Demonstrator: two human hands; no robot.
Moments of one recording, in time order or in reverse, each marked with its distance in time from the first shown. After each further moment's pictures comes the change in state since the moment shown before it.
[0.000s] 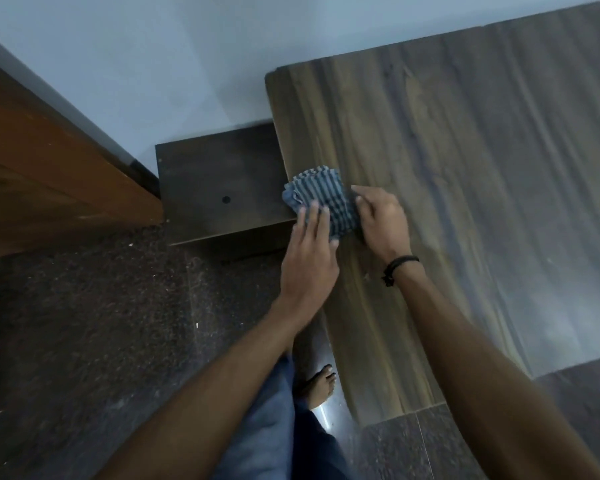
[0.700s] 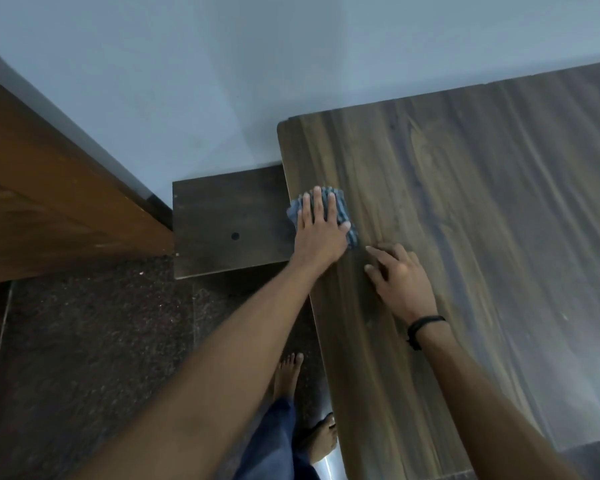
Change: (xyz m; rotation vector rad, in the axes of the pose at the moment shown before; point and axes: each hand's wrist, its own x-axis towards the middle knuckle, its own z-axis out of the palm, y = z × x) left_hand 0.140 -0.013 0.014 0.159 -0.362 -0.141; right_hand -0.015 0.035 -0.013 -0.276 -0.156 -0.006
